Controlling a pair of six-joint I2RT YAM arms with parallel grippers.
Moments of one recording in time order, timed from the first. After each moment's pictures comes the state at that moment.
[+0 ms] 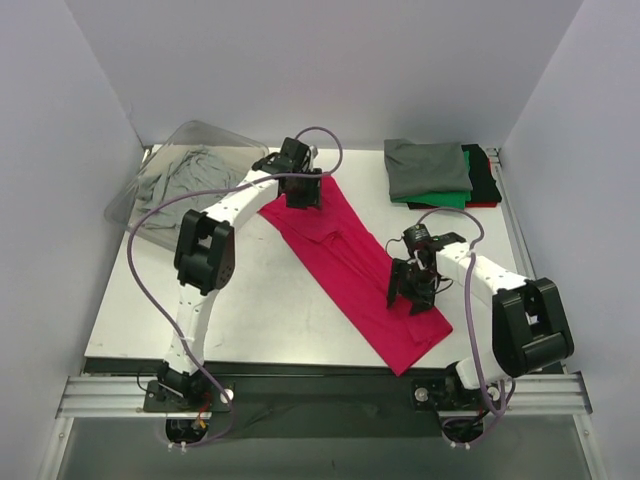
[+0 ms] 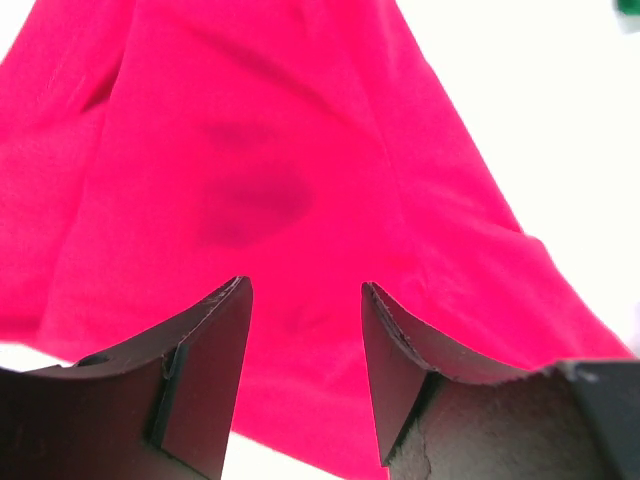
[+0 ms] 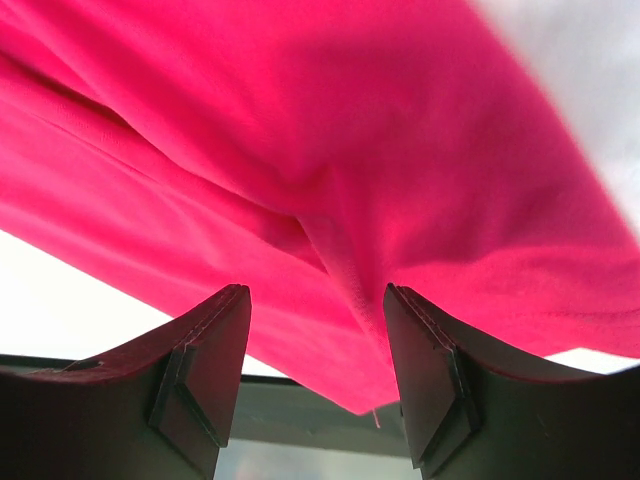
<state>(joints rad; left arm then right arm) -0.48 2.31 2.04 -0.66 0.13 -0.38 0.33 1.47 0.83 -0.80 -0.11 0.54</state>
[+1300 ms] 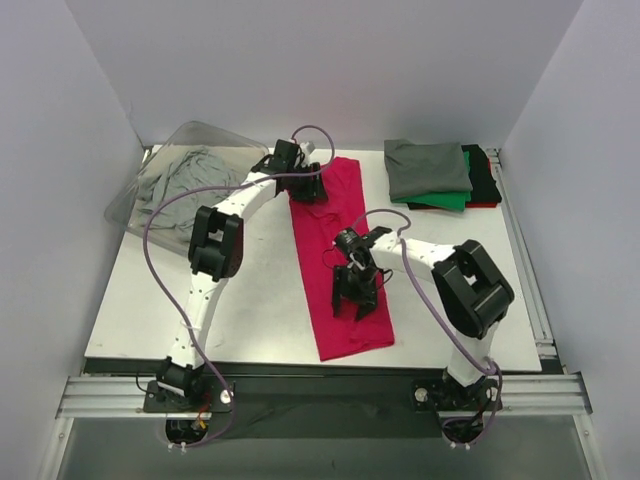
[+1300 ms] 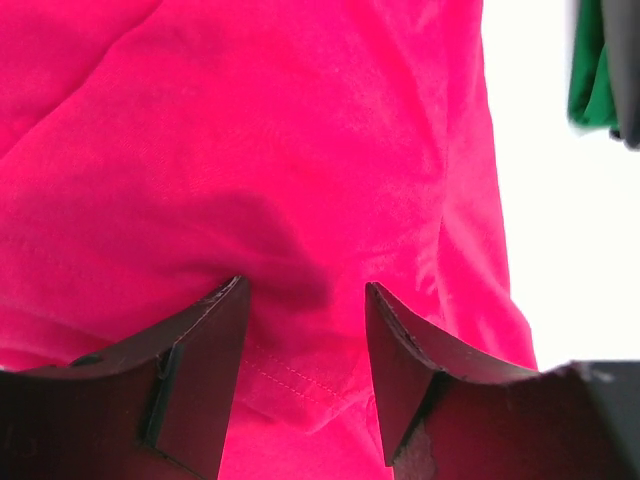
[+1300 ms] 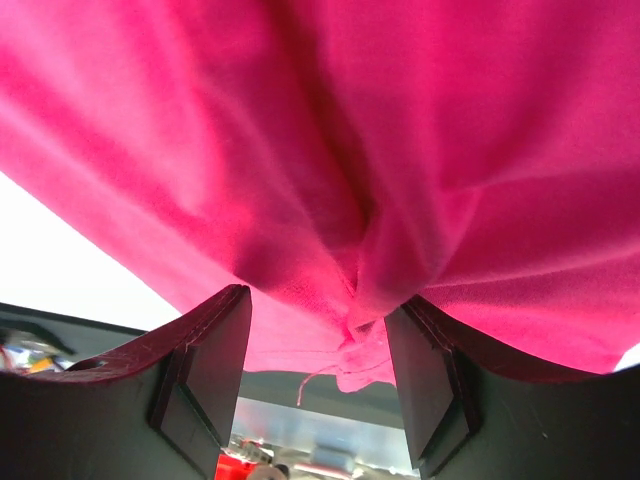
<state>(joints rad) -0.39 2.56 2.22 -0.47 0.36 -0.42 0.69 1.82 1.09 -0.78 -0.22 0.74</state>
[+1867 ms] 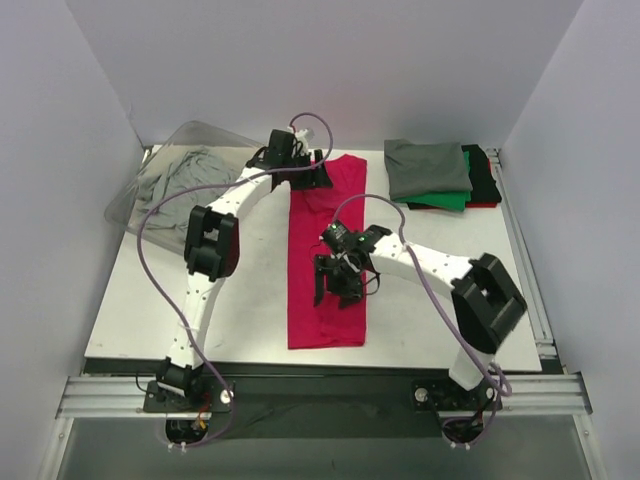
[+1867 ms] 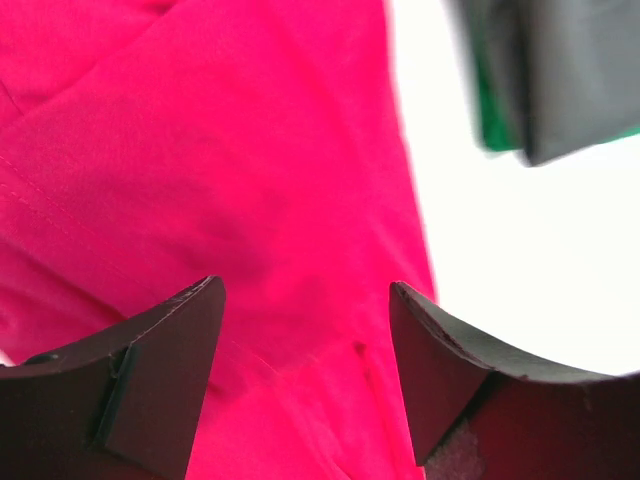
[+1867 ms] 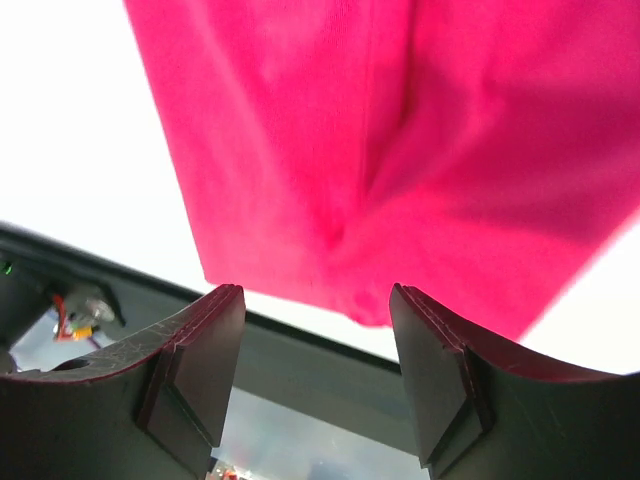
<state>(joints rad) -0.38 2.54 2.25 -0.40 0.43 -0.42 0.80 1.74 1.19 -0.73 -0.19 0.76</state>
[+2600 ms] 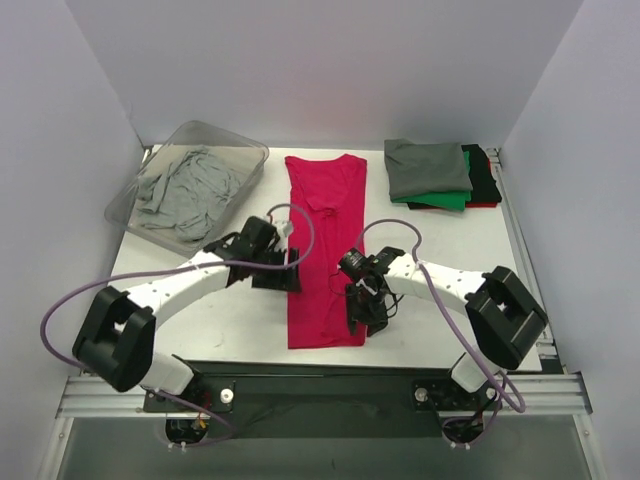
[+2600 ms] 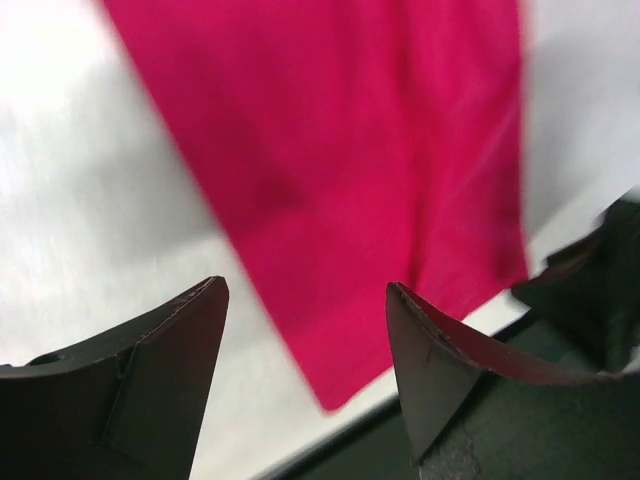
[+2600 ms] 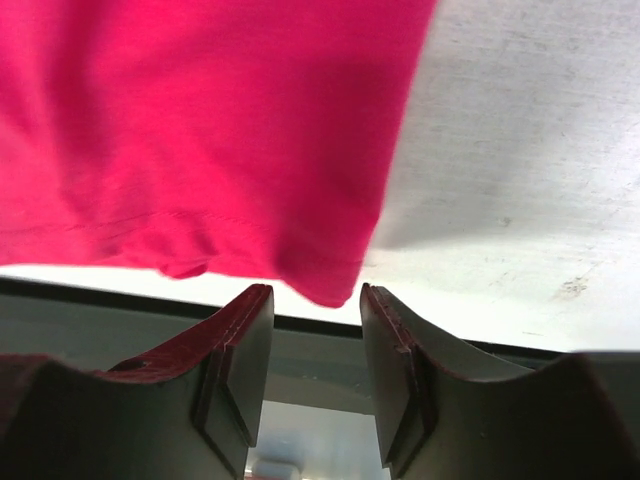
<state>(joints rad) -0.58 1.47 0.98 -0.44 0.23 -0.43 0.81 1.58 0.94 -0.83 -0.10 0.78</state>
